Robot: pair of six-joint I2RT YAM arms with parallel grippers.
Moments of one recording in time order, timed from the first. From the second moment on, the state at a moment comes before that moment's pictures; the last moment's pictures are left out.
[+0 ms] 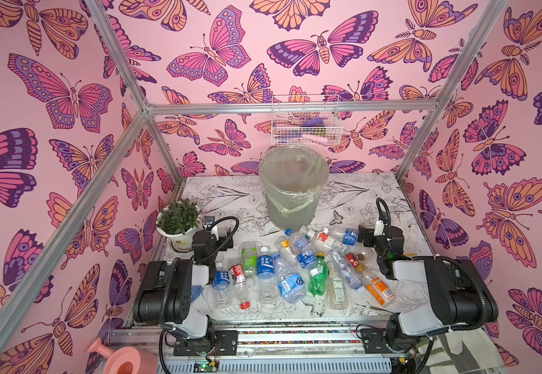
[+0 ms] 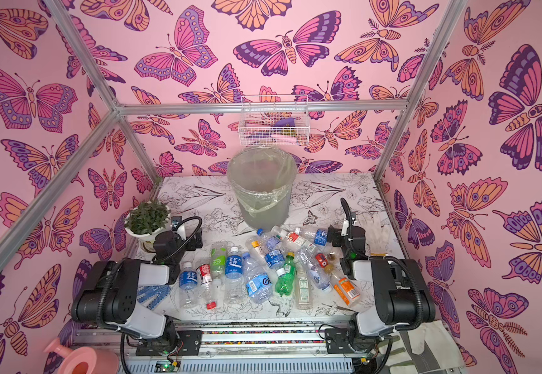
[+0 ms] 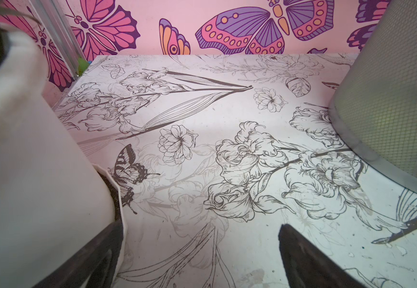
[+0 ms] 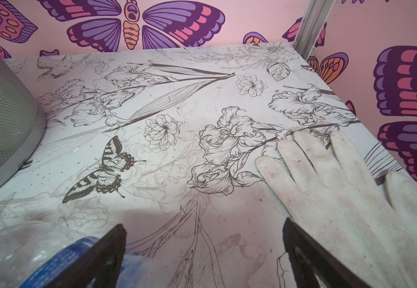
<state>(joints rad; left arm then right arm) 0.04 1.55 0.36 0.82 0.06 0.02 0.01 1.51 0.40 0.71 0.07 0.05</state>
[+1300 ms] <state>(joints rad) 0.04 1.55 0.37 0.79 0.05 0.02 0.01 1.49 0.39 0.71 0.14 0.08</state>
